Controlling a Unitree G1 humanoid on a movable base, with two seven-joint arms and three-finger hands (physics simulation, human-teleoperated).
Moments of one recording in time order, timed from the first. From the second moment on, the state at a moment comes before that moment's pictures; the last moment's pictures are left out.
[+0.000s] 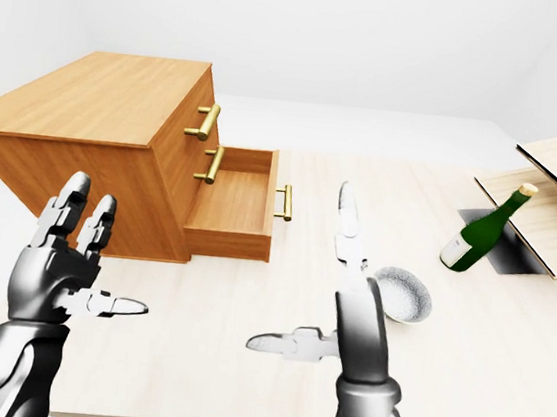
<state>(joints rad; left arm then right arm) 0.21 0.02 0.21 -0.56 -0.22 0.09 -0.23 0.35 -0.05 0.16 -0.86 -0.38 0.09 0.04</state>
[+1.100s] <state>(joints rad) 0.21 0.01 0.20 -0.55 -0.21 0.09 -0.22 0.19 -0.09 -0.37 -0.86 -1.22 0.09 0.70</state>
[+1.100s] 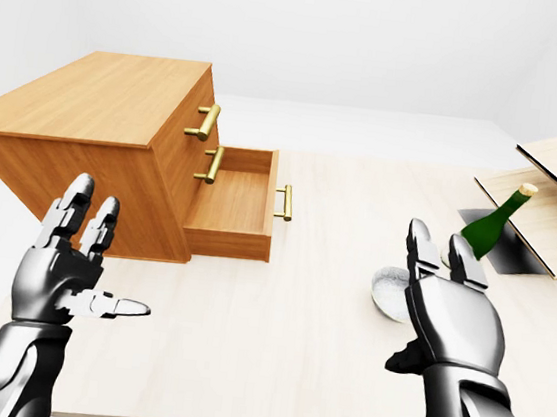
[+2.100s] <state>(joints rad) 0.21 0.01 0.19 -0.54 -0.20 0.09 -0.22 0.19 -0.18 -0.43 -0.48 -1.05 0.09 0.70</state>
